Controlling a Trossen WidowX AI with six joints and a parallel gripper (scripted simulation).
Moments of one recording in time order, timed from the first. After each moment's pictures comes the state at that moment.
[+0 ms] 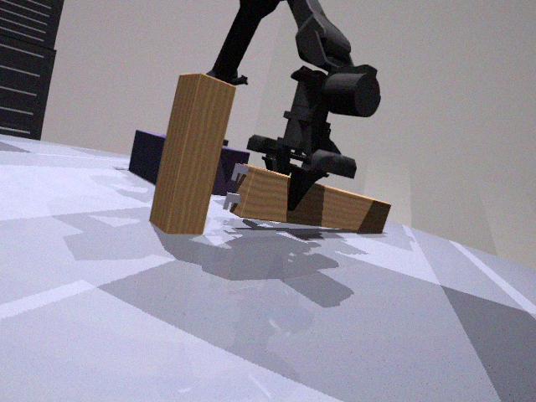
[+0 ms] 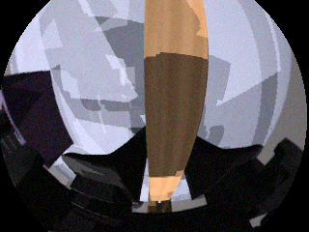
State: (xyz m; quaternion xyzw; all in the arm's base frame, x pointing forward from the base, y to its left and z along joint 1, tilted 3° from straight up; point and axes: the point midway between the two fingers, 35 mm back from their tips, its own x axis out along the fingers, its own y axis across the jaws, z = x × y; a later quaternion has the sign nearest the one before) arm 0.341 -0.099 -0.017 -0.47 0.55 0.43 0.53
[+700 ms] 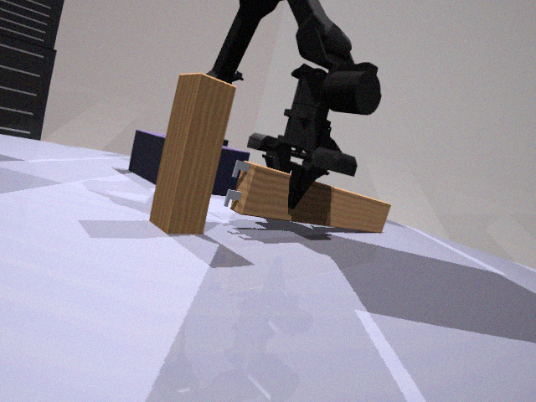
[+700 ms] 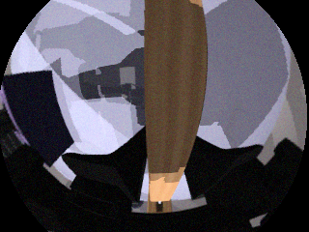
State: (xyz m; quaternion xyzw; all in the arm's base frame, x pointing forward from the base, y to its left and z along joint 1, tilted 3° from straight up) arm 0.341 -0.099 -0.013 -0.47 0.55 0.44 0.53
